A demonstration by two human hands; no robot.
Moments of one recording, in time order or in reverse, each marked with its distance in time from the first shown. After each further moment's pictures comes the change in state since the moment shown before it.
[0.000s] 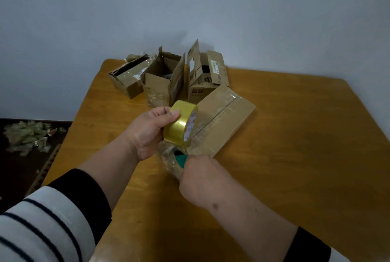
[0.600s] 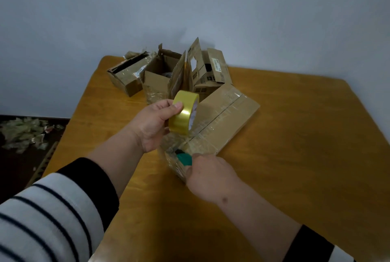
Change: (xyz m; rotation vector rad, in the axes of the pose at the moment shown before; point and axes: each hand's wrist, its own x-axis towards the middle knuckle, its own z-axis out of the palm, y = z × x) left_hand 0.017 0.004 0.003 -0.015 -0.024 -0.007; right_hand 0.011 0.018 0.000 0.007 0.039 -0.028
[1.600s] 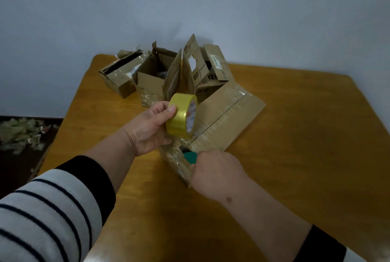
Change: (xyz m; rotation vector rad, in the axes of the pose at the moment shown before) left_hand 0.035 -0.010 -0.018 -0.090 -0.167 -0.085; right_hand 0.024 0.016 -0.020 -0.113 0.000 0.001
